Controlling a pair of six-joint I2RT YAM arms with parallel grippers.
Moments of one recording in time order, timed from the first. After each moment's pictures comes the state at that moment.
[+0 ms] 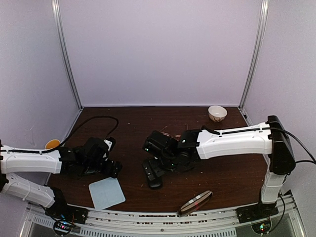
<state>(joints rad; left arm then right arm) -0.88 1.16 0.56 -0.29 -0.33 -0.39 1.20 1.87 1.46 -0.65 0.28 0.58</state>
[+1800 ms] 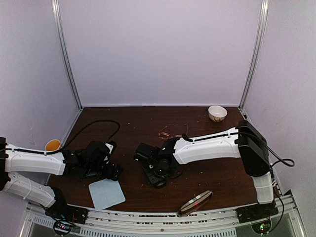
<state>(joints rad) -0.87 1.20 0.50 -0.21 -0.30 -0.39 1.19 2.14 1.62 -0.76 0.21 0.65</state>
